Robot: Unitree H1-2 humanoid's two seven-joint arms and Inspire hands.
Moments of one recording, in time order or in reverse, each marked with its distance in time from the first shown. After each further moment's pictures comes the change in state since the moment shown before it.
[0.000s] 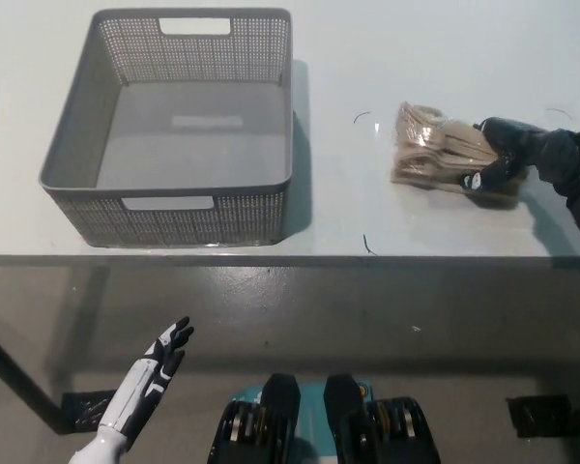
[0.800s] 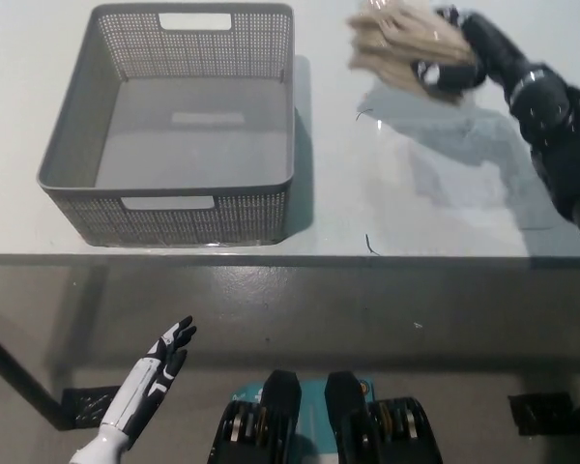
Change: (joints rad) left_arm -0.008 0.001 -0.002 0.001 0.012 -0.001 -0.004; right_arm -0.123 0.070 -0.306 -0.054 0.114 -0.118 -0.186
